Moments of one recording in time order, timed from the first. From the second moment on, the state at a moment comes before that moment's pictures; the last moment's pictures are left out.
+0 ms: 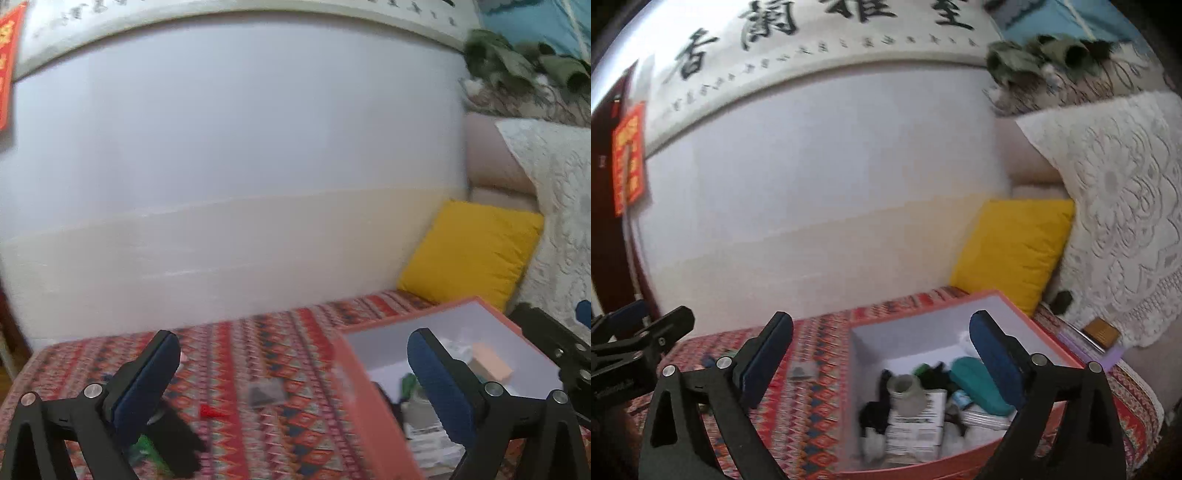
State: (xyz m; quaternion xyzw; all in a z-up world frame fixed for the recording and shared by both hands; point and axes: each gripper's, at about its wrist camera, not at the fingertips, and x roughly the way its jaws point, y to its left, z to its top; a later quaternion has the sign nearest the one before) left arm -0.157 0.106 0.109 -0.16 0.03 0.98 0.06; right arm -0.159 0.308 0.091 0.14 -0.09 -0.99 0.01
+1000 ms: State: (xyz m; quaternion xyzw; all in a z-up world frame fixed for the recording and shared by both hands) left arm -0.248 -0.176 -0.090 -0.39 -0.01 0.92 -0.07; right arm -0.300 -0.038 -0.064 0.39 0.05 -0.89 0.25
